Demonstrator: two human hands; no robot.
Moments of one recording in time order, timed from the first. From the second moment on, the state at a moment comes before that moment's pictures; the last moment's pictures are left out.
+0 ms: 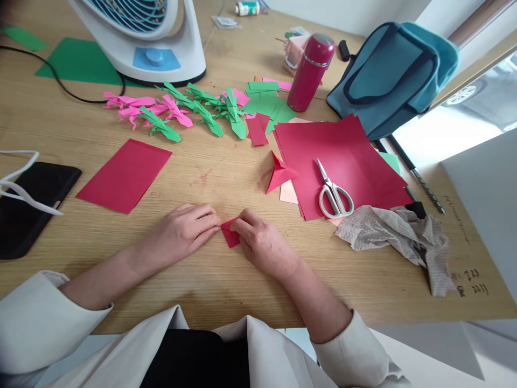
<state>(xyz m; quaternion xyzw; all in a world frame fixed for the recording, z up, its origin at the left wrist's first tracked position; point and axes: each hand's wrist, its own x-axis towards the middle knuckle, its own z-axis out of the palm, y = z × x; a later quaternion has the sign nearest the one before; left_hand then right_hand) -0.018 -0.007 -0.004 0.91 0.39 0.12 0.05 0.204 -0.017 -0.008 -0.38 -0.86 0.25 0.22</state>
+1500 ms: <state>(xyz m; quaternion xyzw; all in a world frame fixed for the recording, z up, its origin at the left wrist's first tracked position) 0.028 -0.003 0.006 0.61 0.48 0.40 0.49 0.190 -0.013 -0.006 -0.44 -0.47 0.64 0.42</state>
